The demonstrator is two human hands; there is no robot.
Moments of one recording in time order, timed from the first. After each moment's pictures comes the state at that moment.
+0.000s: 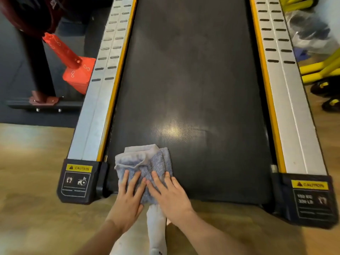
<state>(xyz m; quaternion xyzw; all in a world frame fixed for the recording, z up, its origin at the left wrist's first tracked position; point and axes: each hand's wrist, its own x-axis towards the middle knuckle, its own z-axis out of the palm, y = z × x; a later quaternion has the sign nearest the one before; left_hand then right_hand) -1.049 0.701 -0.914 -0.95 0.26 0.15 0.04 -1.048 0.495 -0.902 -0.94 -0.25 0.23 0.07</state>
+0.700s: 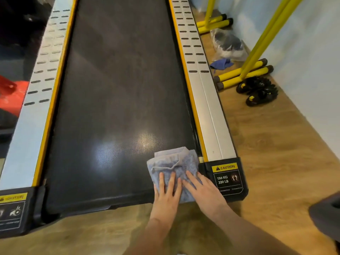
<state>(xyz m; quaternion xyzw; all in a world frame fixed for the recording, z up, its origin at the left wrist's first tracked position) -1.094 0.389 -0.905 -0.92 0.27 0.29 -0.02 -1.118 0.217 -0.859 -0.96 -0.09 0.26 0.04</state>
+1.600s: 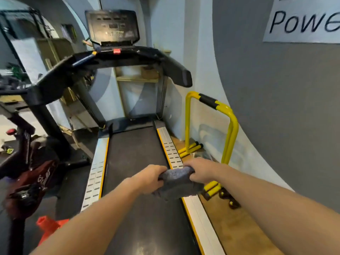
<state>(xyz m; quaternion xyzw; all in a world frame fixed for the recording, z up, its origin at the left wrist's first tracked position) -0.802 0.401 -0.248 -0.88 0.44 0.14 -0.13 -0.887 0.193 -0.234 -0.98 0.02 0.13 0.16</state>
